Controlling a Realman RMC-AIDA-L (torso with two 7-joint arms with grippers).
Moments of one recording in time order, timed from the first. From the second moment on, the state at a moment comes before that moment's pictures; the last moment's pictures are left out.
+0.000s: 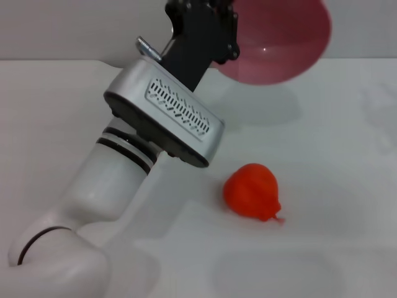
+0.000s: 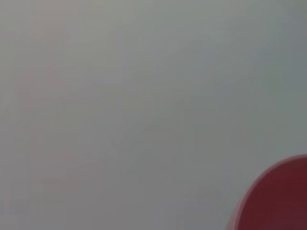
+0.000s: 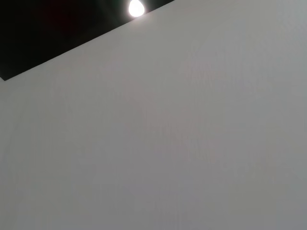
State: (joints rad) left arm -0.48 -2.07 2.46 0.97 2.18 -0.85 -2.06; right arm 0.31 2.07 -1.43 -0.65 -0.11 -1.49 0.50
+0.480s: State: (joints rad) left arm -0.55 -2.06 1.92 1.21 2.17 0.24 -2.21; right arm 0.30 2.07 -1.44 -0.63 -0.12 -1.48 0.54
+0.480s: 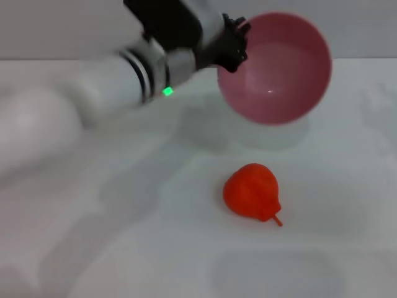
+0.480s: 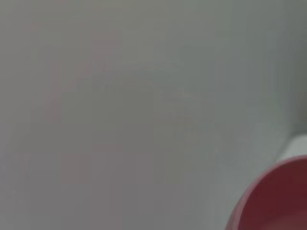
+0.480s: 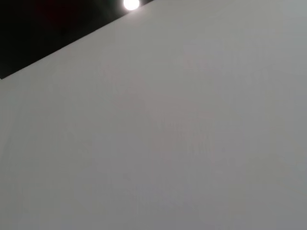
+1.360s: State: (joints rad) left arm -0.77 -1.95 1.04 0.98 2.37 1.04 -2.25; right arm 0.41 2.01 -1.12 -1.63 -1.77 -1.66 2.17
